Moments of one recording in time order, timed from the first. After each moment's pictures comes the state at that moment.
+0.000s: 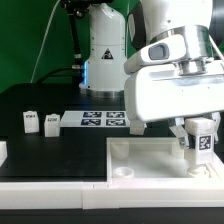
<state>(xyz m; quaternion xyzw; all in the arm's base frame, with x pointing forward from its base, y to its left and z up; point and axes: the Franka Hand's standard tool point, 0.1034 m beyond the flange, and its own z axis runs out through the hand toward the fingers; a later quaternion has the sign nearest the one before) 0.618 0.116 0.065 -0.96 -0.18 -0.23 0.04</state>
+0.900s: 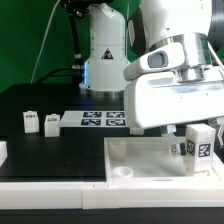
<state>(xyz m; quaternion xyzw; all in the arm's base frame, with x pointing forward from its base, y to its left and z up) 0.616 0.116 0.058 -0.96 -0.18 -0.23 0.04</state>
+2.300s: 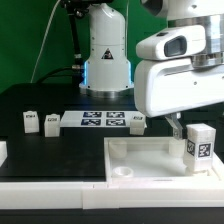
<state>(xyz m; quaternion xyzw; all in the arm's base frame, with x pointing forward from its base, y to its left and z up) 0.610 0.127 0.085 -0.99 -0.16 -0.02 0.05</state>
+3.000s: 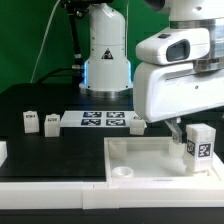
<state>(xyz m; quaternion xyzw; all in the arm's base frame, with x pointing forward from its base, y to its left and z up) 0.620 0.122 0.083 -0.98 -0.17 -0.01 0.05</state>
